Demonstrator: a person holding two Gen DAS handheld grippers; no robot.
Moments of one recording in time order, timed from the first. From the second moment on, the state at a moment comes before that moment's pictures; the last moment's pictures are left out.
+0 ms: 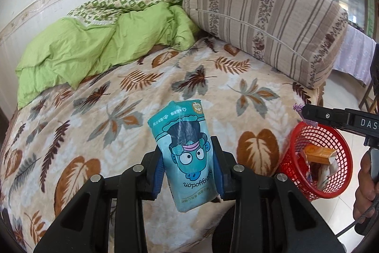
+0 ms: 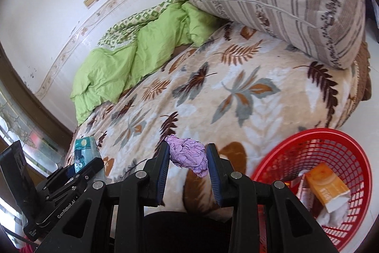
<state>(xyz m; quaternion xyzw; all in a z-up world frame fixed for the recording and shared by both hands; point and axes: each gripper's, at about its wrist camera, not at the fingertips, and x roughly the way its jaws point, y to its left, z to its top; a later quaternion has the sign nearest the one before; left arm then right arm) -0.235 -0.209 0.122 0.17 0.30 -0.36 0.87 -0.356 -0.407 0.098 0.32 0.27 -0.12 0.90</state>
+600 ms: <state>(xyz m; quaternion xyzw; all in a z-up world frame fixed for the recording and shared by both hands) -0.269 -0.257 0.127 0.20 0.28 -0.42 0.84 -0.418 -0.440 0.105 0.34 0.25 -0.18 0.89</state>
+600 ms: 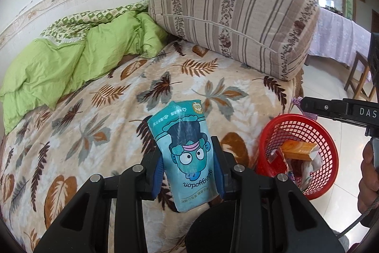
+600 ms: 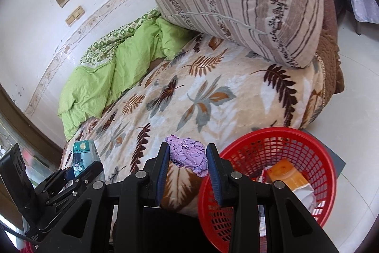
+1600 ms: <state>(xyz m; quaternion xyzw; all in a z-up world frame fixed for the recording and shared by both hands) -0.328 -0.369 0.118 0.23 0.36 -0.58 0.70 -0.492 -0.494 0.088 0.40 0.24 -0.25 0.85</state>
